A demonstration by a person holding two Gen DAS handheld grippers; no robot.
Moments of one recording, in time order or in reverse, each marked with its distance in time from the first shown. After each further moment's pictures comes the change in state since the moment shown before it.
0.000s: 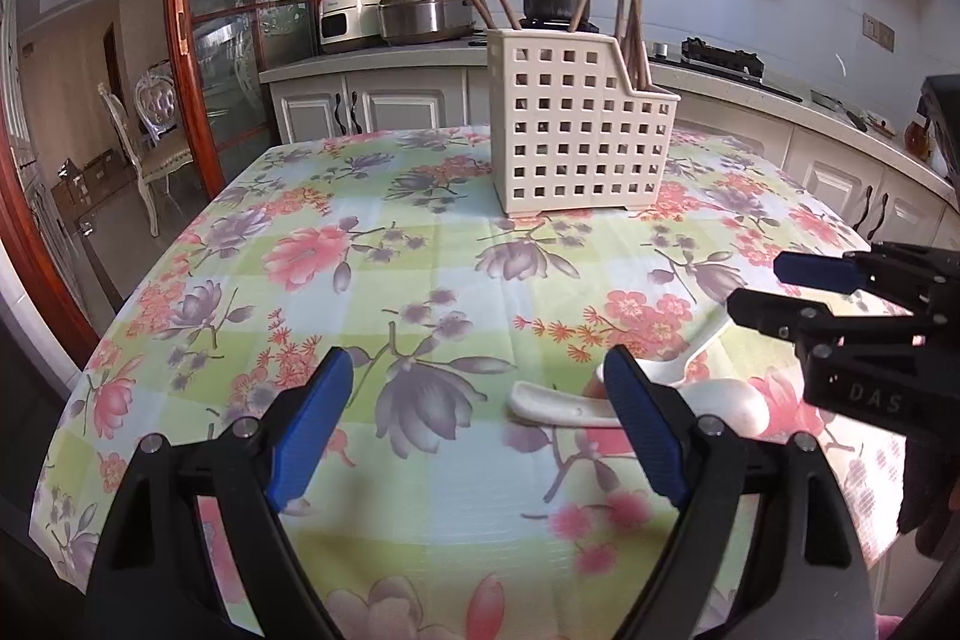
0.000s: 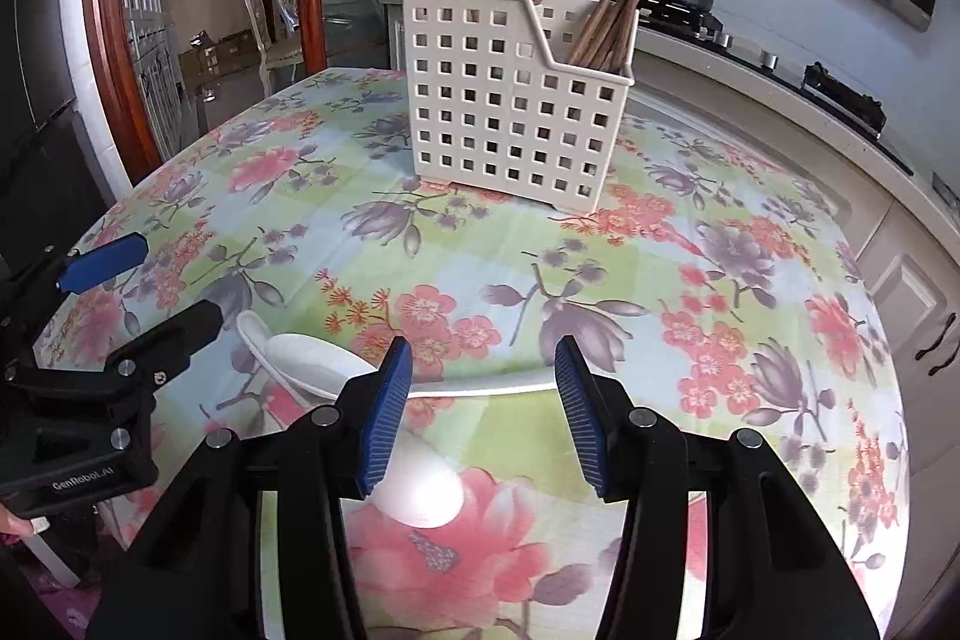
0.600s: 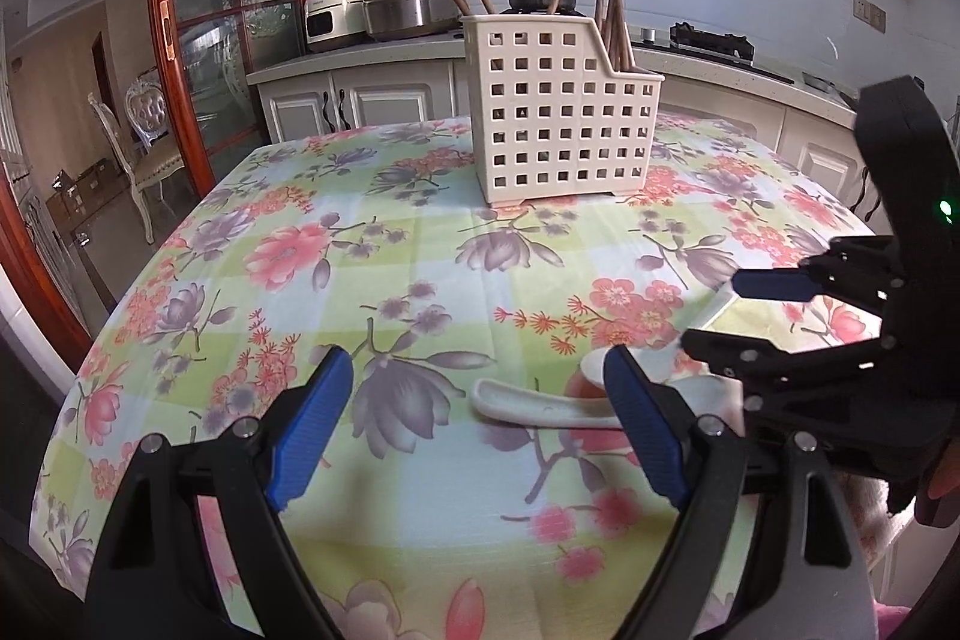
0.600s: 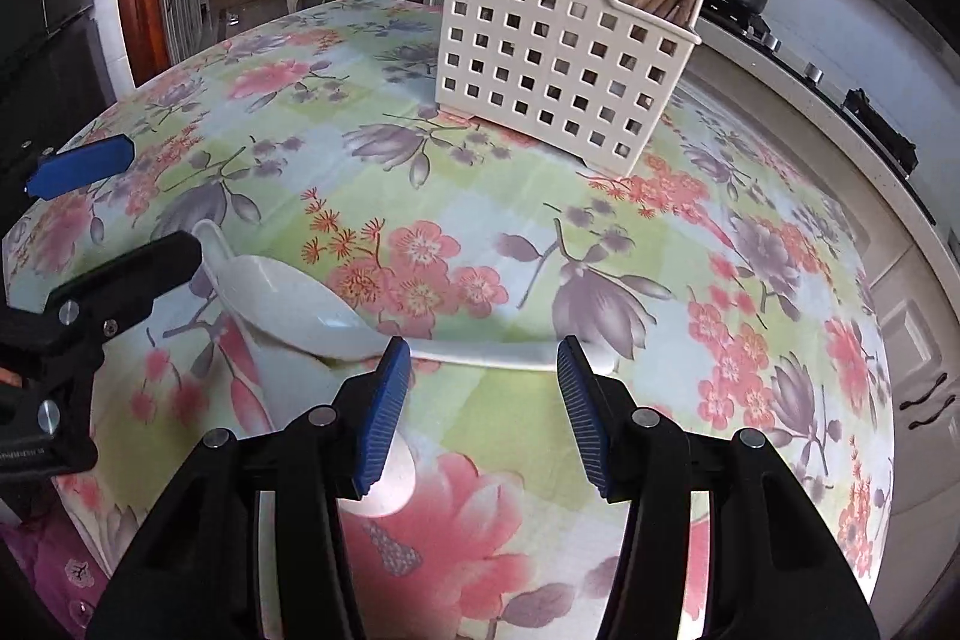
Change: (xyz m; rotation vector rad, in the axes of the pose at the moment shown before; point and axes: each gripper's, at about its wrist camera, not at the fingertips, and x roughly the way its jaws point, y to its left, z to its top) left arm 0.008 -0.008 -0.001 0.026 0.015 0.000; right arm 0.038 0.021 -0.002 -0.162 0.085 0.014
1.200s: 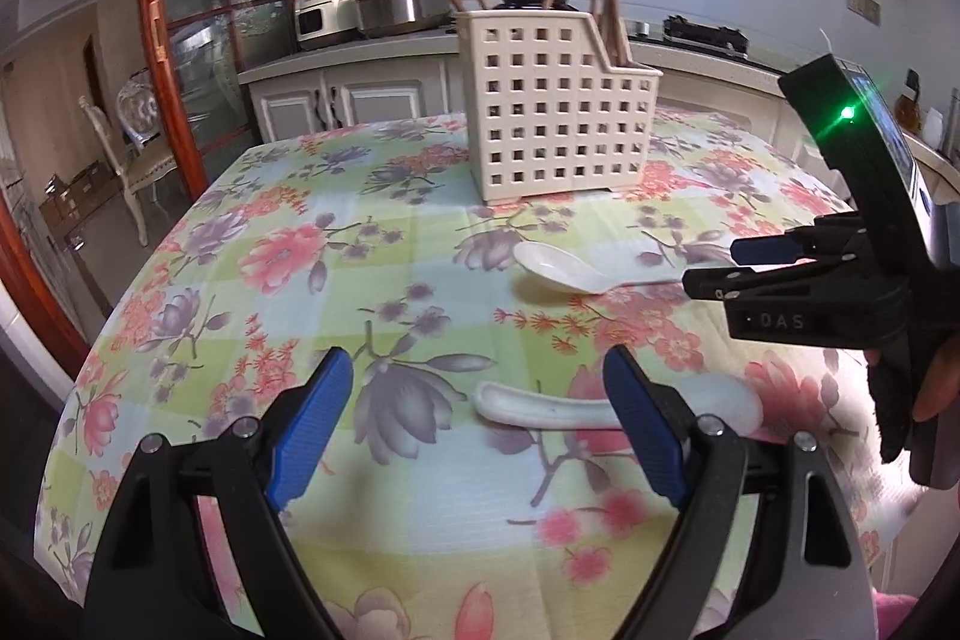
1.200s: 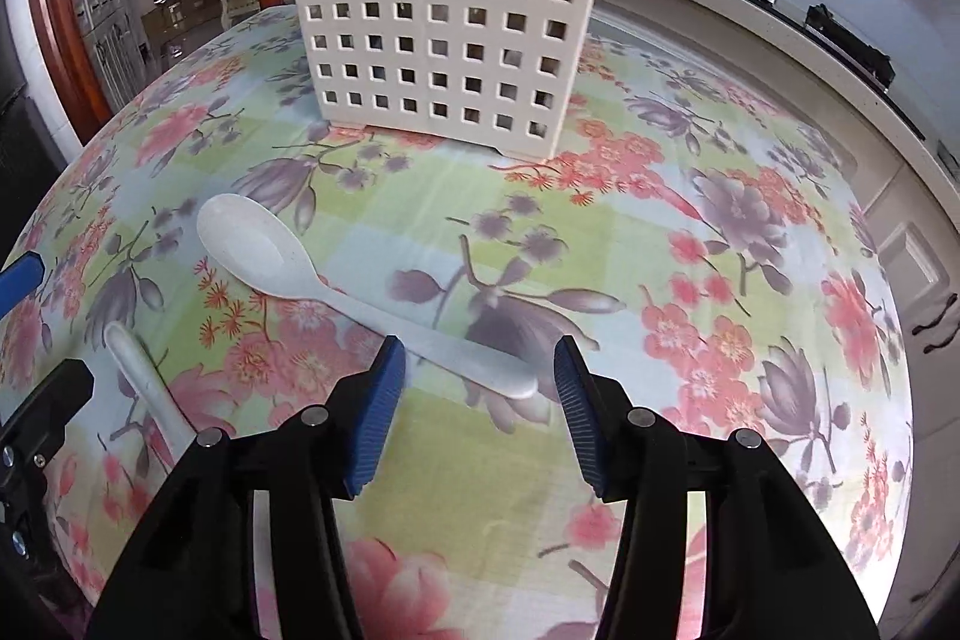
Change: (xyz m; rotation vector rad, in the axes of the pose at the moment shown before) left arm 0.003 -0.001 0.003 0.032 0.016 -0.026; right arm 0.019 -0.054 0.009 0.201 0.086 -0.048
